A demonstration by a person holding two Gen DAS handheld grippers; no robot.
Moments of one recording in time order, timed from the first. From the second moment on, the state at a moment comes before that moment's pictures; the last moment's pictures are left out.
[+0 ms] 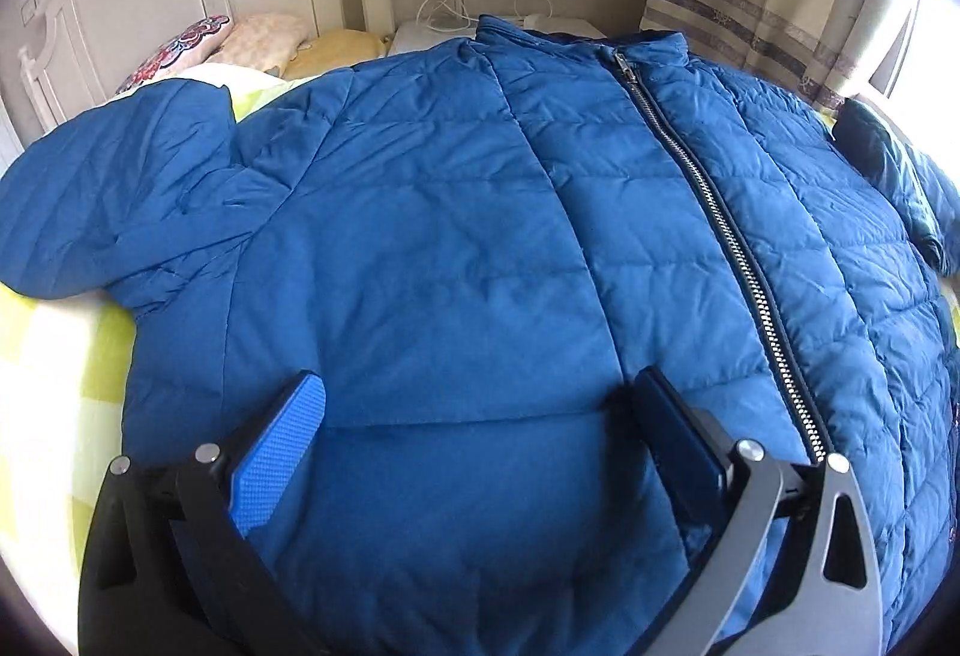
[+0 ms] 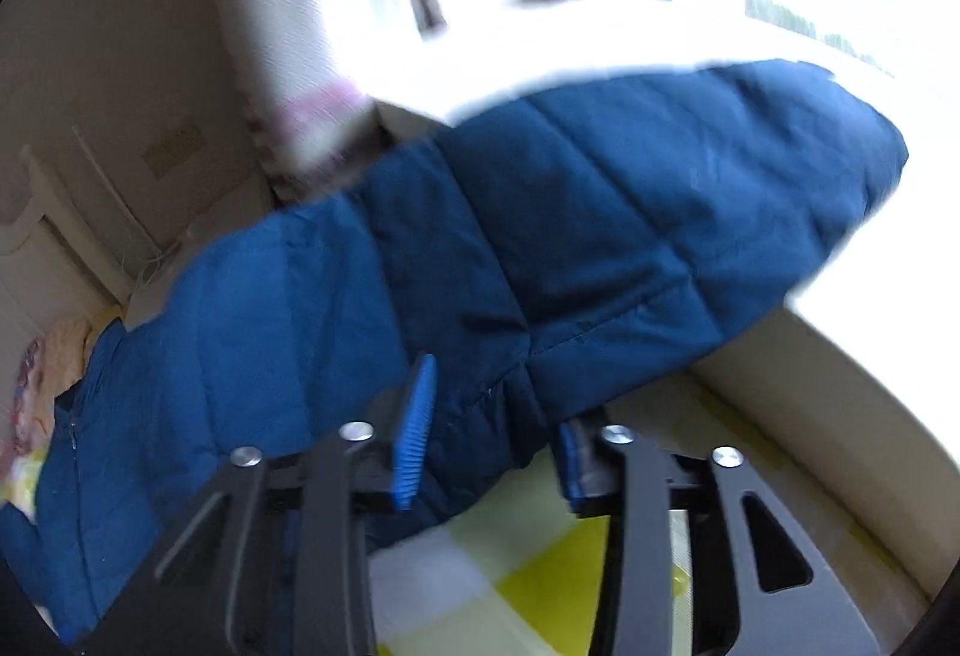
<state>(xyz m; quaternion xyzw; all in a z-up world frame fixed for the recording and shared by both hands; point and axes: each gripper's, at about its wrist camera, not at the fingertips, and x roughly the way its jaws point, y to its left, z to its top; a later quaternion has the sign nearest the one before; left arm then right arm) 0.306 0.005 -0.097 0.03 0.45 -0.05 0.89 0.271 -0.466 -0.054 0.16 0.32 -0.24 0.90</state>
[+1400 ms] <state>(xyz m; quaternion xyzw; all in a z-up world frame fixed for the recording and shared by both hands) 0.303 0.009 -0.095 0.02 0.44 -0.06 0.89 0.254 -0.395 -0.049 0.31 0.31 -0.03 0.90</state>
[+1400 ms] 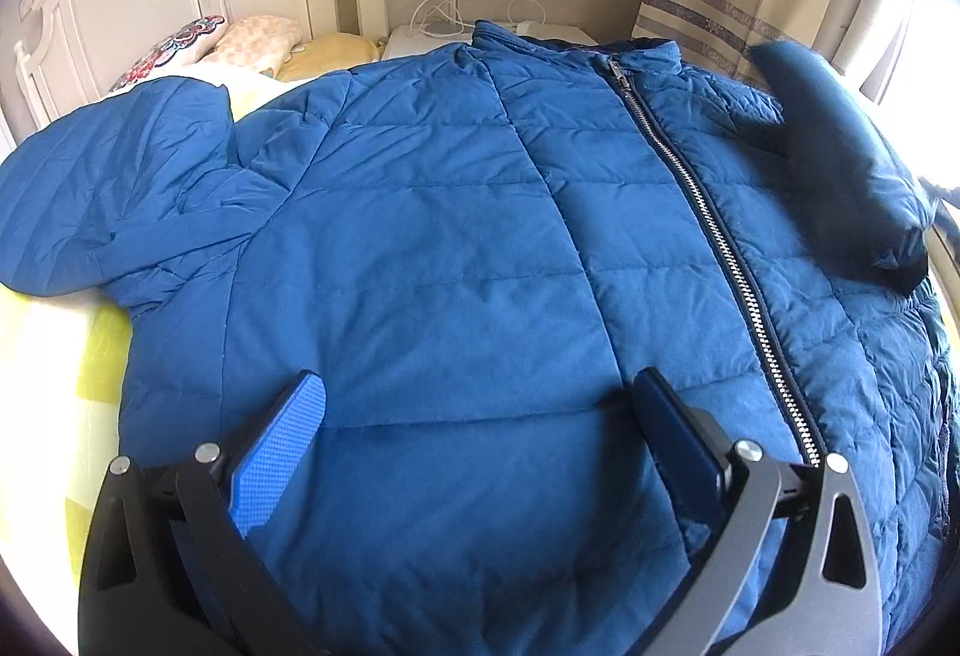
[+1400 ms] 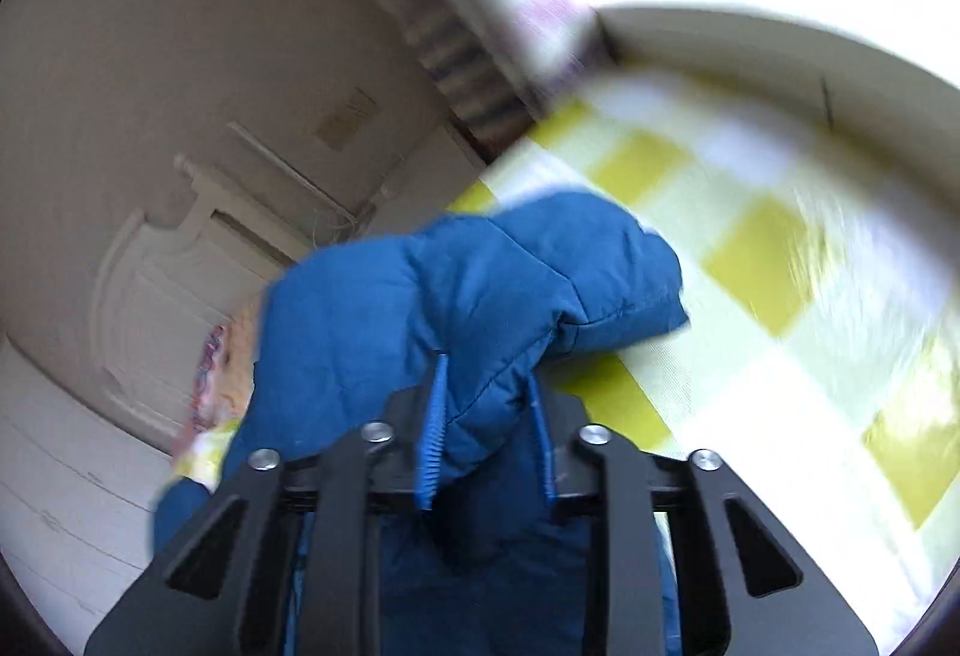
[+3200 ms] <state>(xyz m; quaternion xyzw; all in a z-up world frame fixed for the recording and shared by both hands) 0.300 0.042 -0.043 -0.05 0.27 0.08 0.96 0.218 -0.374 -0.076 0.26 0.30 0.00 0.92</state>
